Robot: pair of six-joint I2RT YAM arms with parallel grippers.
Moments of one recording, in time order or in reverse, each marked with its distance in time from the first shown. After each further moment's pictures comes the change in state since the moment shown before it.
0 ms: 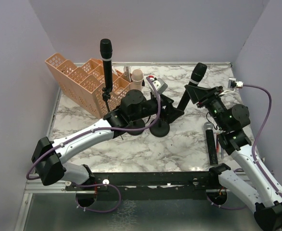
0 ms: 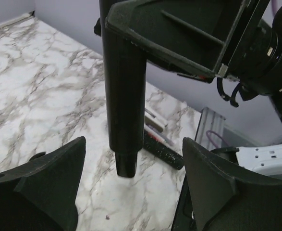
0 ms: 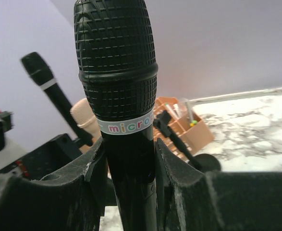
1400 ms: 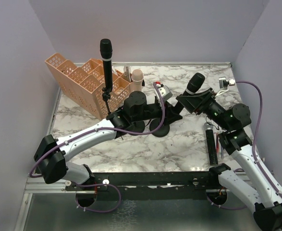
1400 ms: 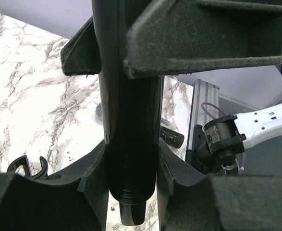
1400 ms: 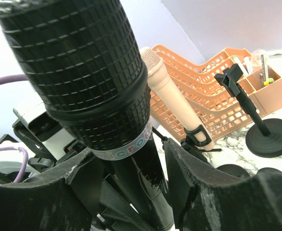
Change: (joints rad) left arm -0.001 0.044 -0.027 0.054 0.175 0.090; right arm -0.010 0.004 0.014 -0.004 -0.360 0.202
